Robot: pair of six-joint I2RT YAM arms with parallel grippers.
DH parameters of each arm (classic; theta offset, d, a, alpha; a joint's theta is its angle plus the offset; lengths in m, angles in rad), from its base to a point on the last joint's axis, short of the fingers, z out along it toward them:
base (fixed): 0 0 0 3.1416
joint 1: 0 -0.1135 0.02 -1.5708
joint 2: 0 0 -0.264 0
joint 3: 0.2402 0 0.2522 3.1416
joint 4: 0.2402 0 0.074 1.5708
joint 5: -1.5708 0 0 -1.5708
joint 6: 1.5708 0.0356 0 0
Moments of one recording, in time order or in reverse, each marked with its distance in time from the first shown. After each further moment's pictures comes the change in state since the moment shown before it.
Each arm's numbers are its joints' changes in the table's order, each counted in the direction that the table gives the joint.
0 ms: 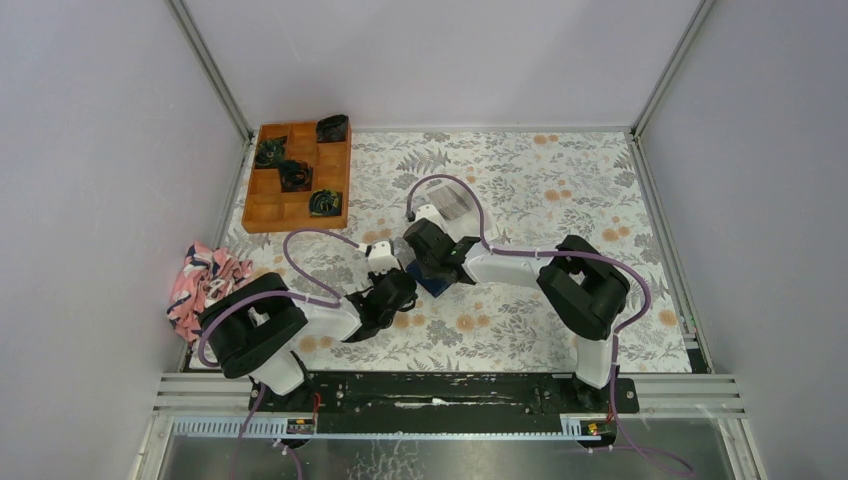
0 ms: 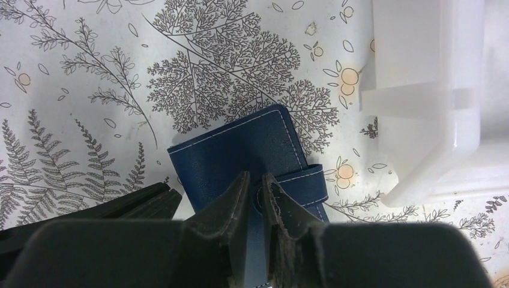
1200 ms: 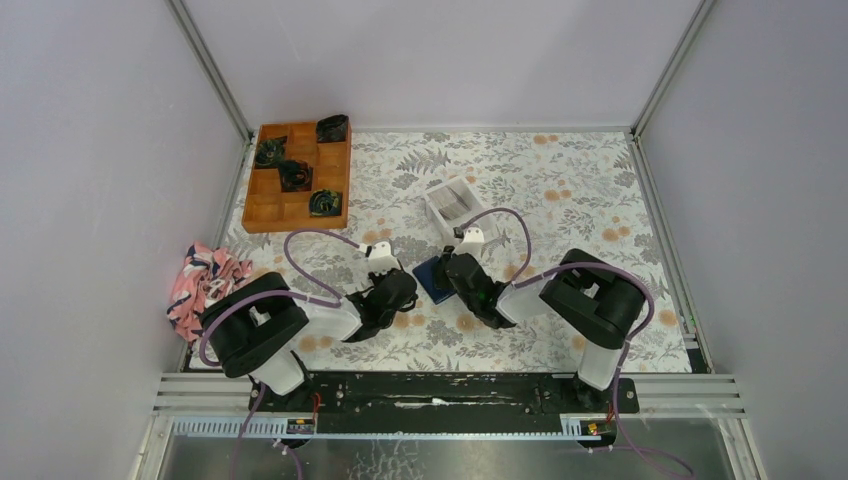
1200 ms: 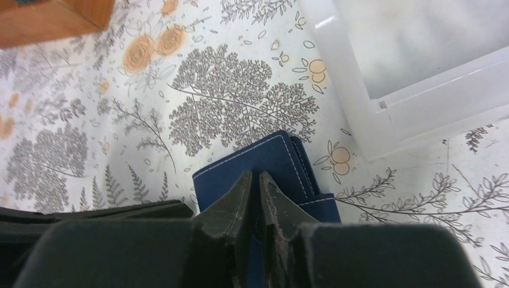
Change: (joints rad) left arm 0.000 -0.006 0.000 0.004 -0.006 -0.010; right arm -0.005 0.098 -0.555 -0.848 -0.084 0.275
